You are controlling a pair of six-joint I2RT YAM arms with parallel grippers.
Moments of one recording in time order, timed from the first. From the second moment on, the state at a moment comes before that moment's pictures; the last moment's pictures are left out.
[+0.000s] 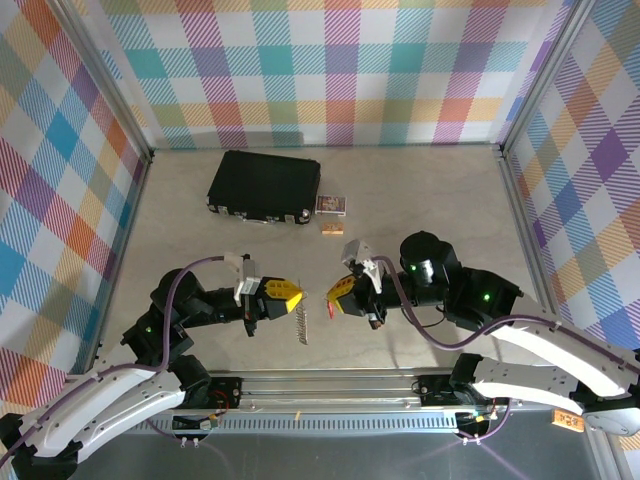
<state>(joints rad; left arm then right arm) -0.82 0.56 0.62 -0.03 0.58 -0.21 1.06 0.93 1.07 -0.55 -0.40 0.12</state>
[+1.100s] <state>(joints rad) -0.82 0.55 0.58 0.01 0.56 -0.21 1.08 1.00 1.07 -0.47 -0.38 0.12</state>
